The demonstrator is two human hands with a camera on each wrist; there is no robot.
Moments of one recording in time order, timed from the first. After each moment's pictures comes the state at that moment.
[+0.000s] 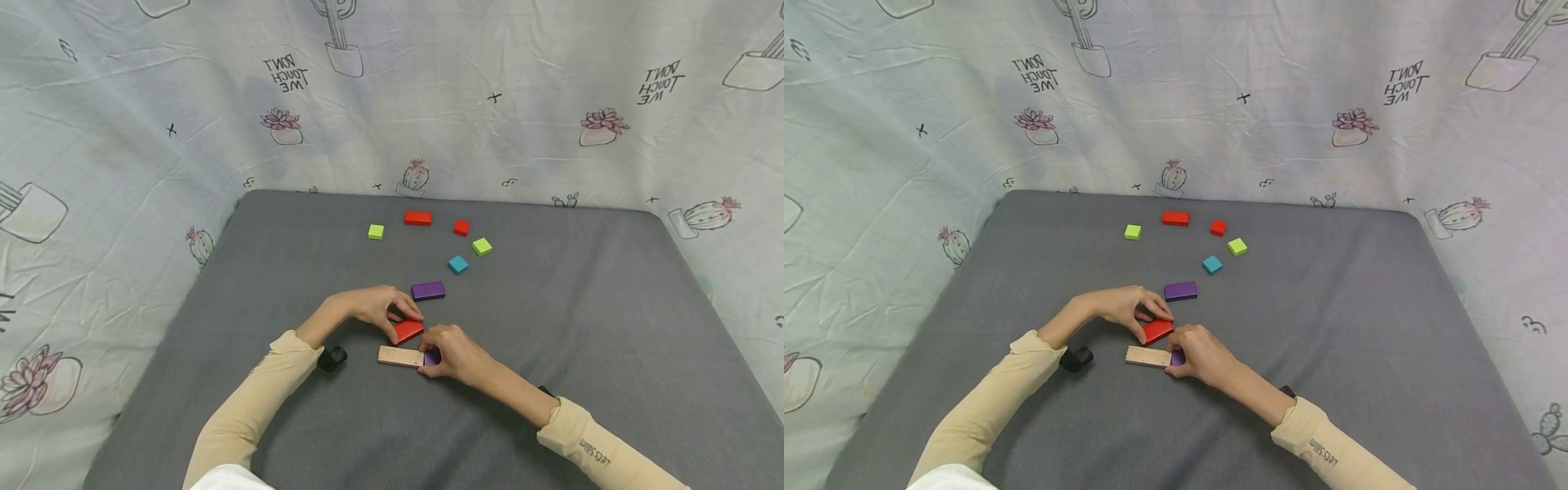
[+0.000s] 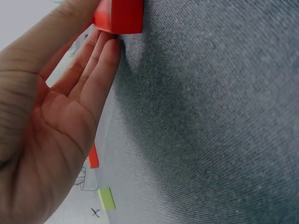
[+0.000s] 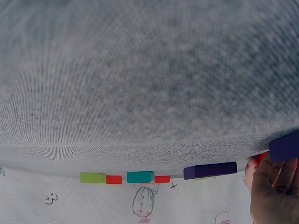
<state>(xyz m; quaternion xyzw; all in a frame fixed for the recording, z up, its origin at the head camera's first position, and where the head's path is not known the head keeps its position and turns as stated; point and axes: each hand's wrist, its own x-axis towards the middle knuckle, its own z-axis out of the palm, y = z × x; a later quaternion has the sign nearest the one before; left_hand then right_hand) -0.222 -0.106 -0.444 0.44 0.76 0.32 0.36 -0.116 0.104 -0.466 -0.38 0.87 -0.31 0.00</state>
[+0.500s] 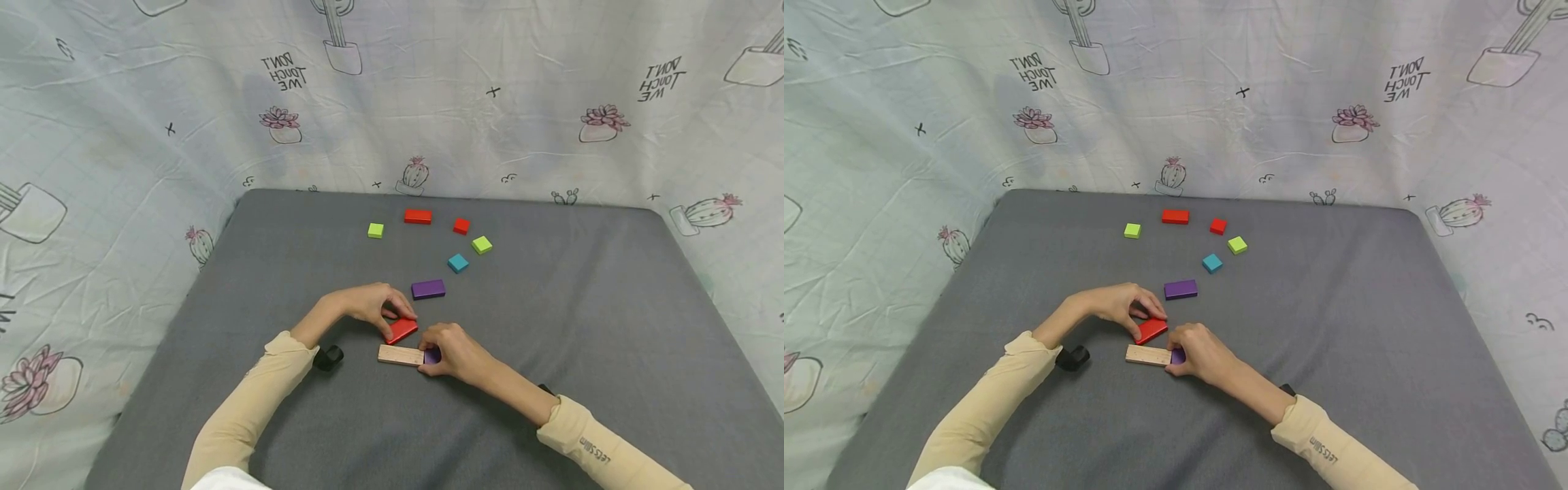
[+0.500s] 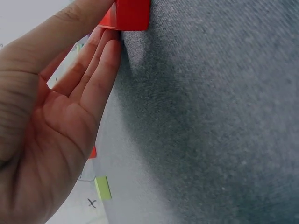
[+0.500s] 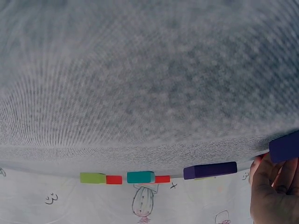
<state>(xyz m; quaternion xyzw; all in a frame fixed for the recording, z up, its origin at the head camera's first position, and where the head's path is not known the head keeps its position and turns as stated) -0.222 -0.114 -0.446 0.41 0.77 0.32 0.36 -0.116 0.104 -0.463 -0.38 0.87 -0.31 0.01</state>
